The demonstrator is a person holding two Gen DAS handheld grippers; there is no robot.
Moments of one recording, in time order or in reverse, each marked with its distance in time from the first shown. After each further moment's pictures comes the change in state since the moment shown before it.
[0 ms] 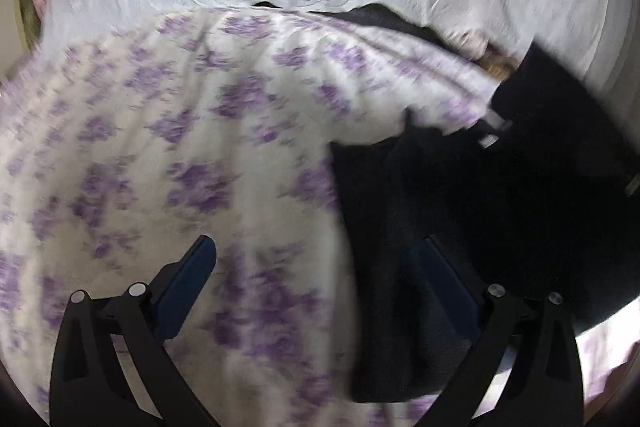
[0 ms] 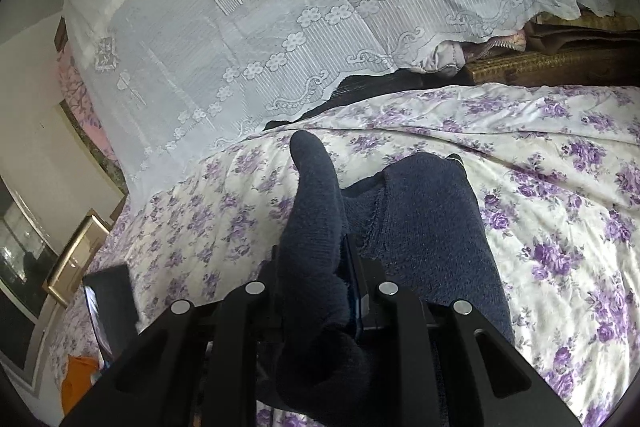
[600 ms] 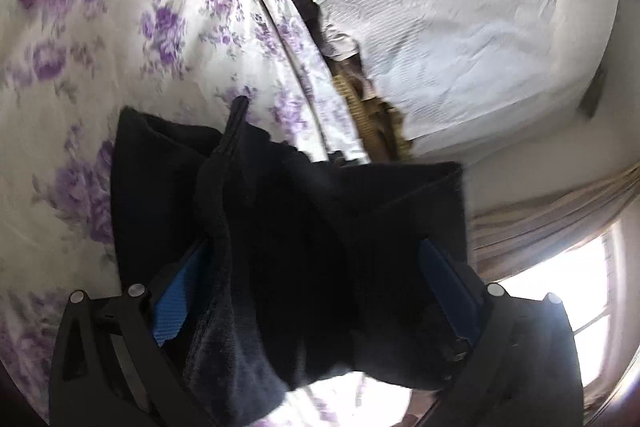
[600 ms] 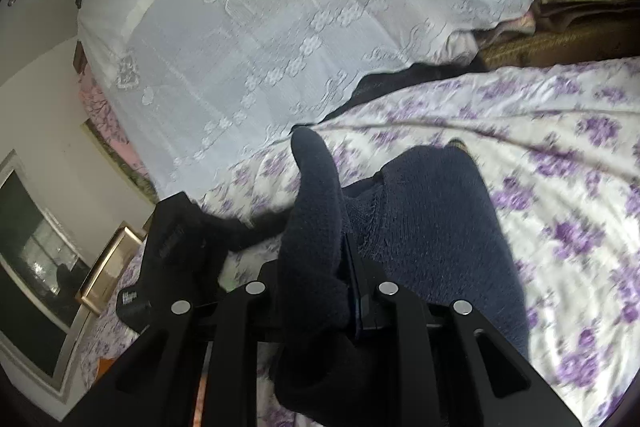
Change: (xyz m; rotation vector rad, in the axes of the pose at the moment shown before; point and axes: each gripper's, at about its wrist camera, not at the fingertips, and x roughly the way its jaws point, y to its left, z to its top) left arm 0.064 0.008 0.034 -0.398 0.240 -0.865; right arm -0.003 -0.002 -0.015 0.031 0.006 0.118
